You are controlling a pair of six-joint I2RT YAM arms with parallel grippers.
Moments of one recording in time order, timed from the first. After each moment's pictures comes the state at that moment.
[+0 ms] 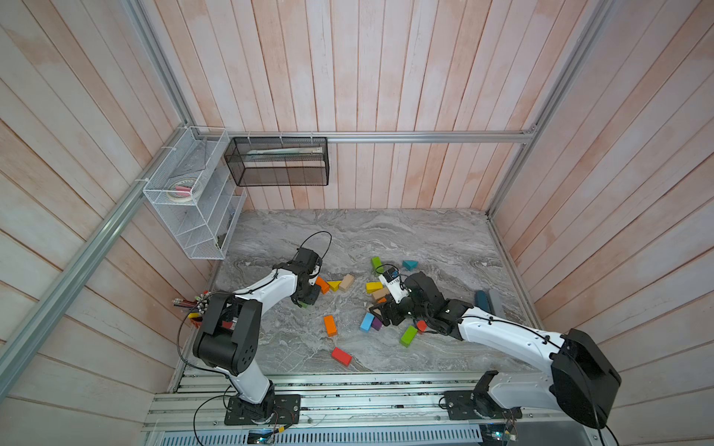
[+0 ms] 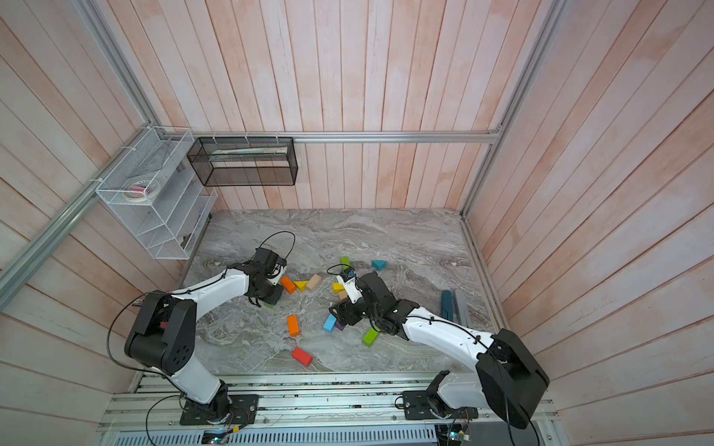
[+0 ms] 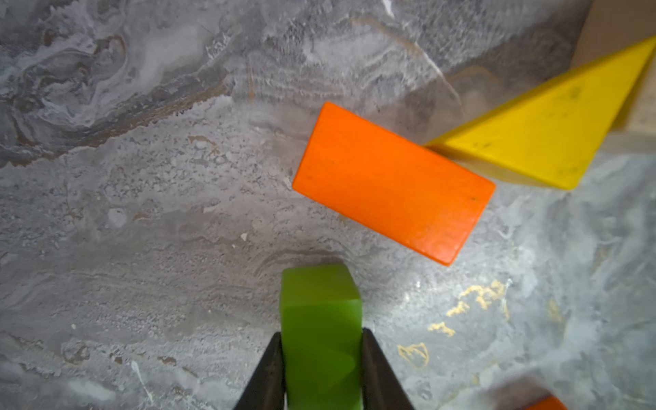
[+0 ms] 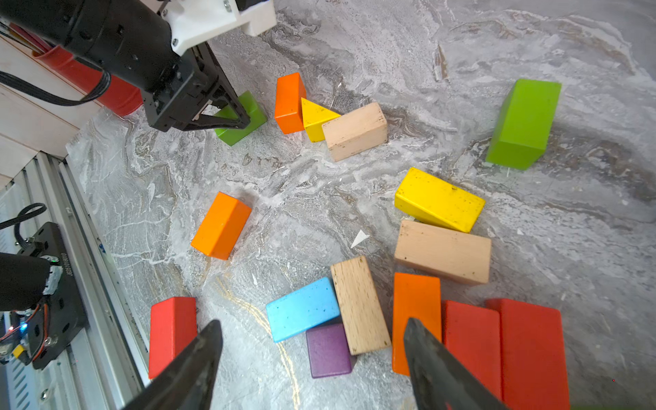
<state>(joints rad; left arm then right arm) -0.32 1.68 1.02 -0.61 -0.08 0.12 0.79 1.30 0.71 -0.08 -0.20 0.23</state>
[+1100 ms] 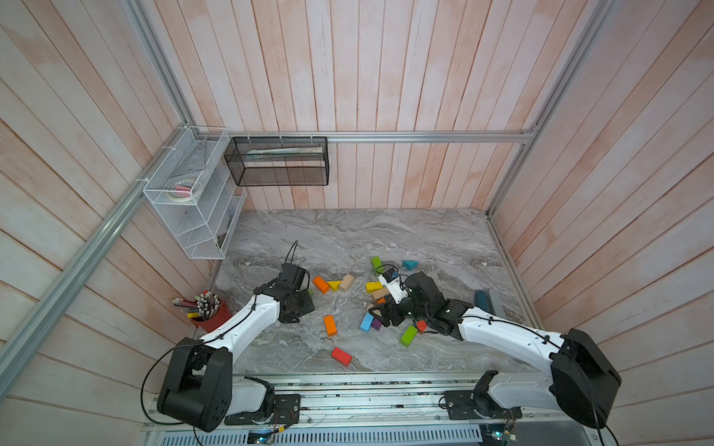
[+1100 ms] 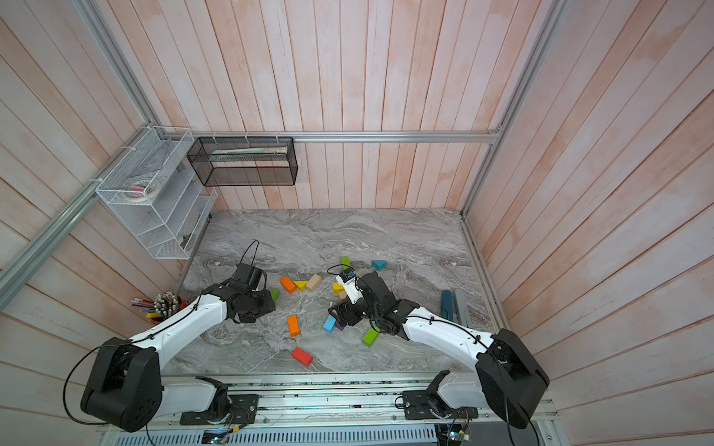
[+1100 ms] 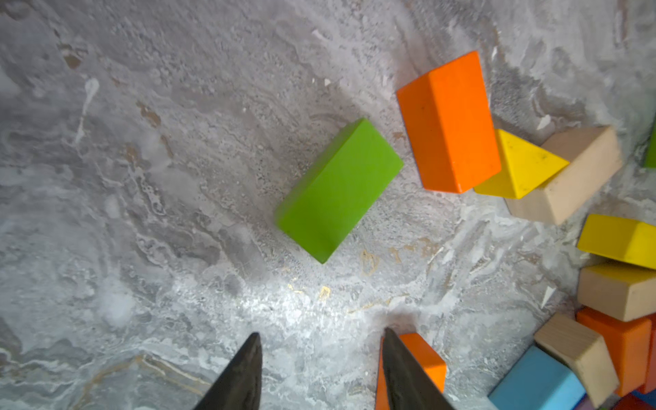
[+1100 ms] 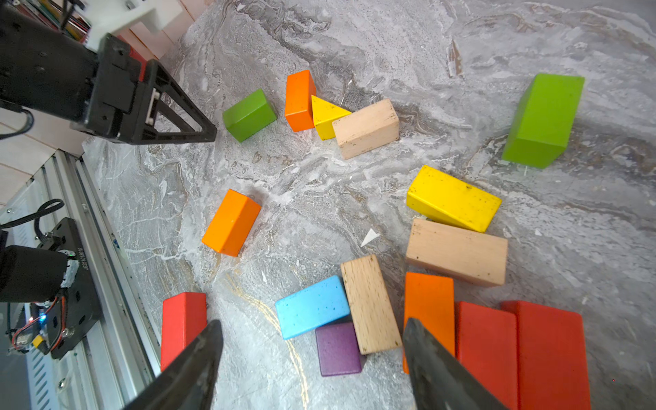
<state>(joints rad) -0.31 1.35 0.77 -0.61 0.03 -0.68 0.79 1.30 0.71 -0.07 -0.23 0.24</state>
